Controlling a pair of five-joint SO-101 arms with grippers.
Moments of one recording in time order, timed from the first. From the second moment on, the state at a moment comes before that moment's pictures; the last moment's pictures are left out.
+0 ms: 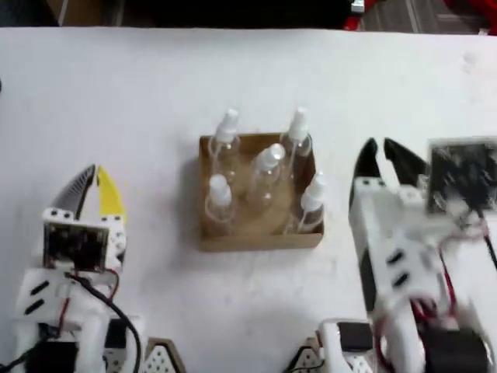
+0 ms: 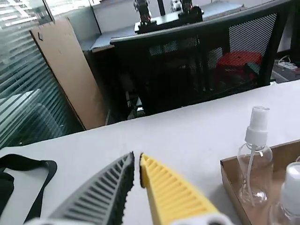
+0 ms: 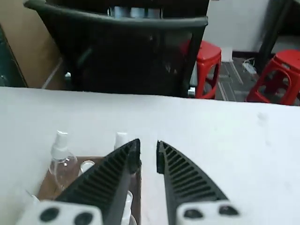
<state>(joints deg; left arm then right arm) -7.0 -95.3 55.5 61.2 -13.3 -1.9 -62.8 7.6 80.0 4.8</state>
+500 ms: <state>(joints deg) -6.9 -64.0 3.9 97.0 -13.3 -7.1 -75.6 -17.2 97.0 5.8</state>
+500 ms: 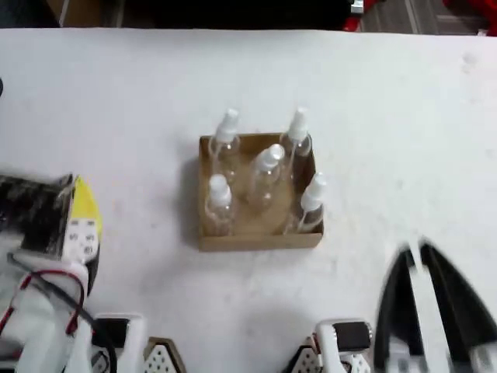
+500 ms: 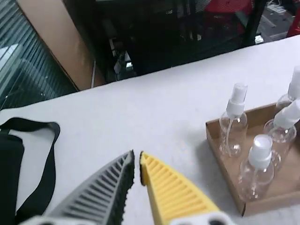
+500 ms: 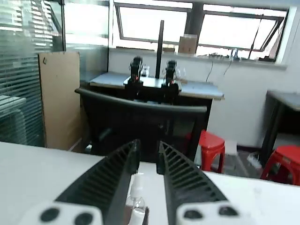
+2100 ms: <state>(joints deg) -8.1 -104.1 87.3 65.5 -2.9 26.2 -102.9 52.0 73.3 7.6</state>
